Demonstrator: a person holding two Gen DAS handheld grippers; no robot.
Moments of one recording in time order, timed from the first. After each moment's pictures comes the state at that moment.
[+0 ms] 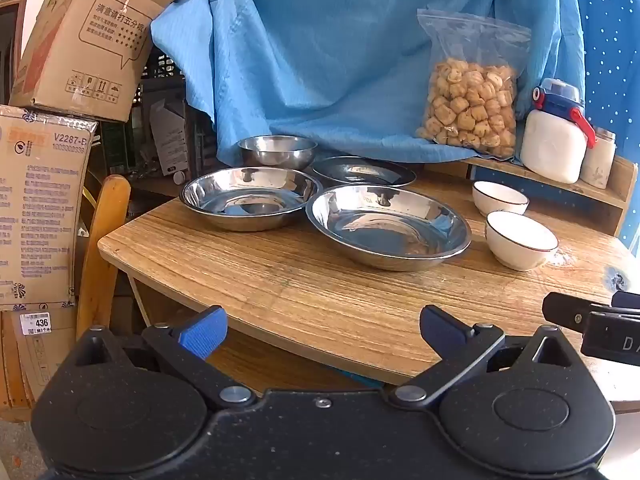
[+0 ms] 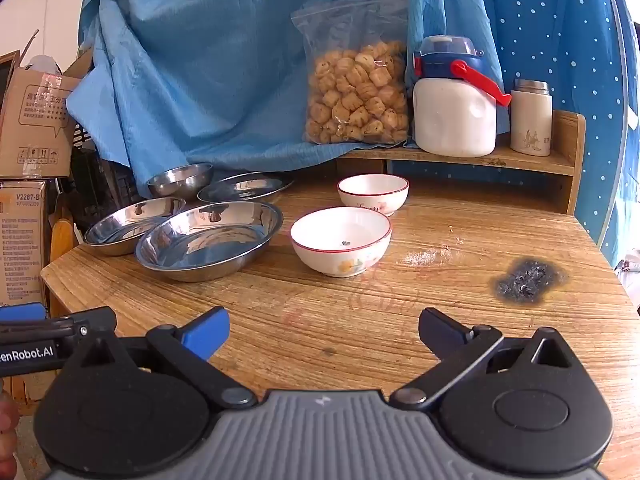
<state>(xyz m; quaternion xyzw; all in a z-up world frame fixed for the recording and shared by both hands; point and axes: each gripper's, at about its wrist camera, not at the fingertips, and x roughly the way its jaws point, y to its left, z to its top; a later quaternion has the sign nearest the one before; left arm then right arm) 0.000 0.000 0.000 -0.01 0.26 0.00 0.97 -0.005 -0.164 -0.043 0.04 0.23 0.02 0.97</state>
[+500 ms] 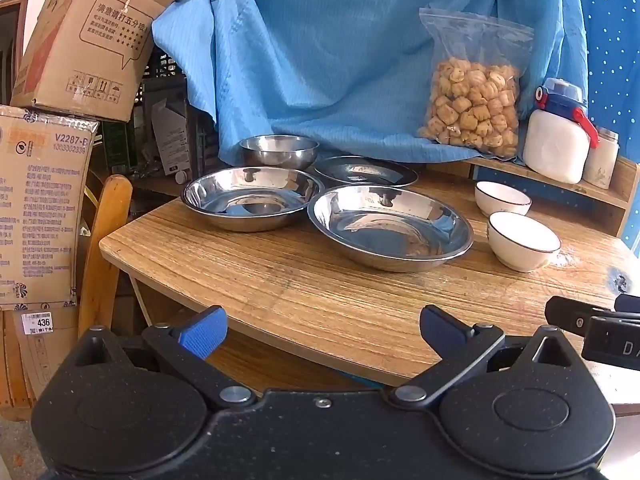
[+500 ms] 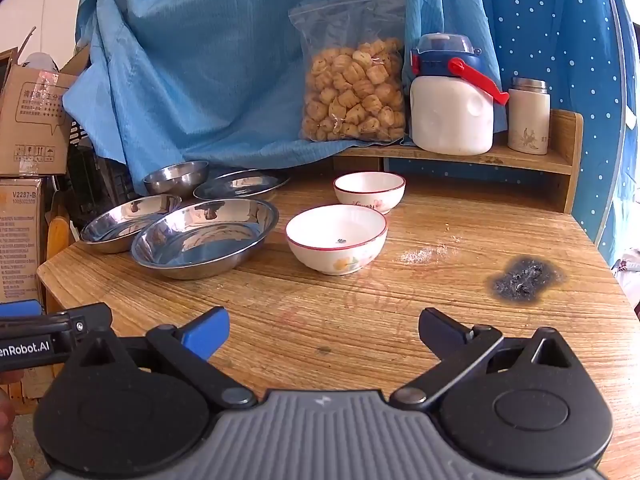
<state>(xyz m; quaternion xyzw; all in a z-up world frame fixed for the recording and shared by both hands) 0.000 -0.001 0.001 -0.01 0.26 0.01 0.97 -0.003 -0.164 -0.045 0.04 0.23 0.02 0.97</state>
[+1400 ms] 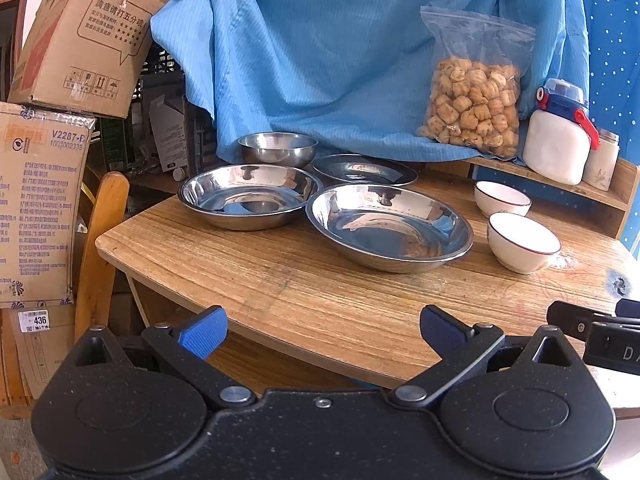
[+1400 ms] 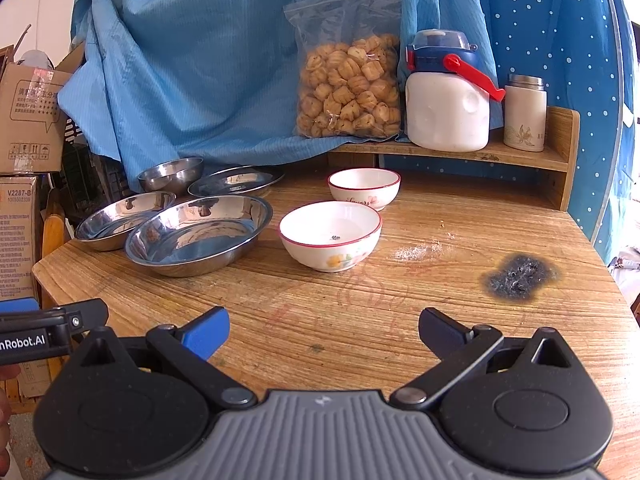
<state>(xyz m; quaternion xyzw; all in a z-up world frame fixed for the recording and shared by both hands) 0.005 0.002 0.000 -0.02 0.26 0.00 0.97 -0.003 -0.165 -0.044 0.04 0.24 0.01 0.97</state>
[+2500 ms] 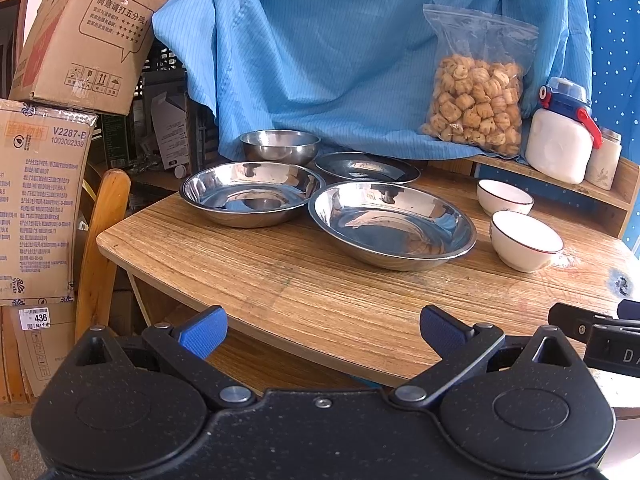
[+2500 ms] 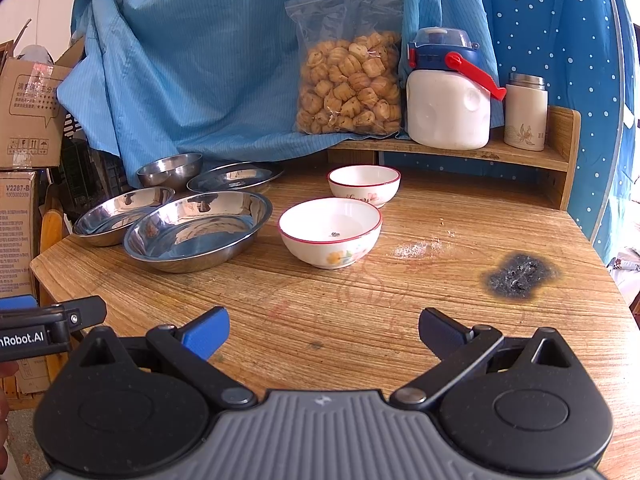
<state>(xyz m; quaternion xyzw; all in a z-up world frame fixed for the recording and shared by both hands) 0.006 0.003 -0.002 -0.02 0.26 0.01 0.96 -0.002 -0.164 -0.046 0.04 0.24 0.01 0.97</state>
